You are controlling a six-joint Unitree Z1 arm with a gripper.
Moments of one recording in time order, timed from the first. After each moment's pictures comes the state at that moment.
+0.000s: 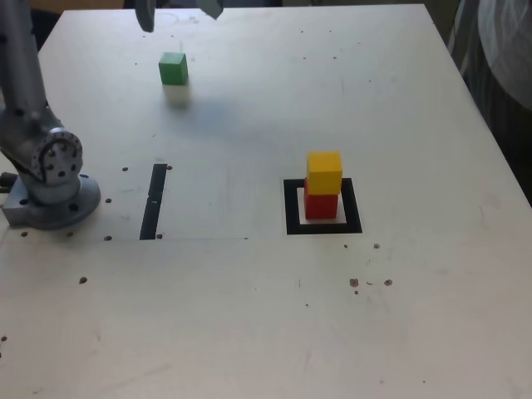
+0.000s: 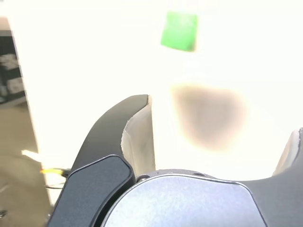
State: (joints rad) arm 0.87 1.74 -1.45 1.33 0.33 0.74
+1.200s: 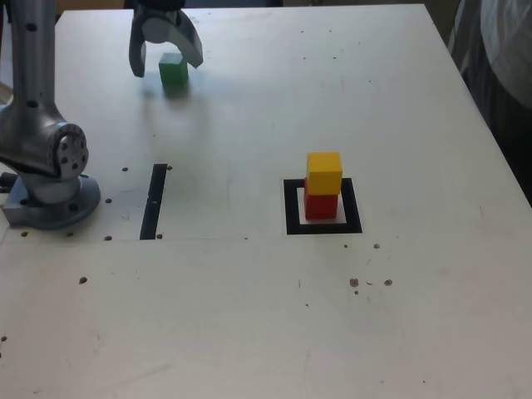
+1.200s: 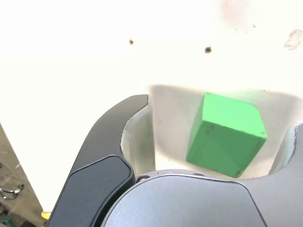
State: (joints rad) arm 1.14 2.00 -1.33 1.01 0.28 0.99
